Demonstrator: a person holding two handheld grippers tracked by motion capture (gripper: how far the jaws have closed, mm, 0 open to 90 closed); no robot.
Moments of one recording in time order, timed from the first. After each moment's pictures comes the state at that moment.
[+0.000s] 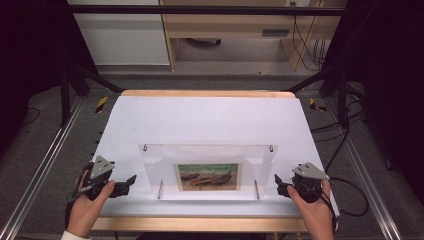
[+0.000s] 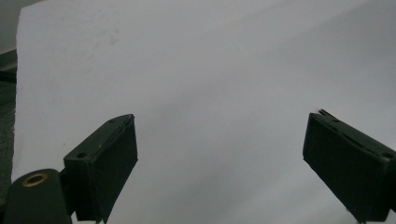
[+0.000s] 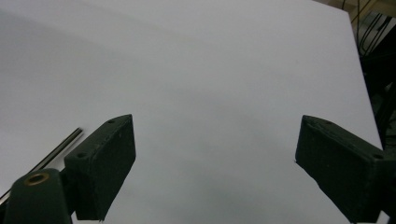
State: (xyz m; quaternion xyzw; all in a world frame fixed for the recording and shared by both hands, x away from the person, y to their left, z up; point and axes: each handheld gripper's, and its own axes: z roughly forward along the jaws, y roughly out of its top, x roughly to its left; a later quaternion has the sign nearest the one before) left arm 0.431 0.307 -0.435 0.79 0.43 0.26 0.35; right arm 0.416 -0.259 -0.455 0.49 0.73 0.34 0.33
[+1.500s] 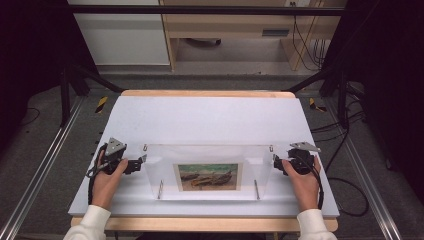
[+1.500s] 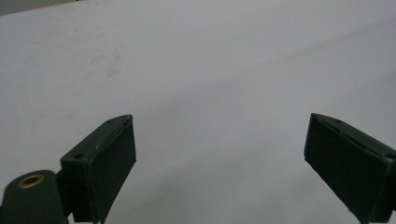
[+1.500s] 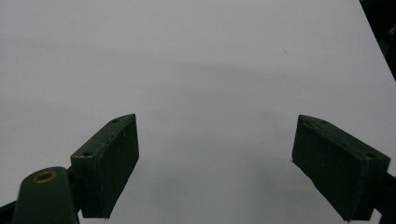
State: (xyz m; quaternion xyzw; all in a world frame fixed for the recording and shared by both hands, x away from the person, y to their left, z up) left arm 0.502 0.301 -0.471 0.76 0.45 0.27 0.40; right arm 0.494 -0.266 -0.474 0.59 0.69 0.32 0.29
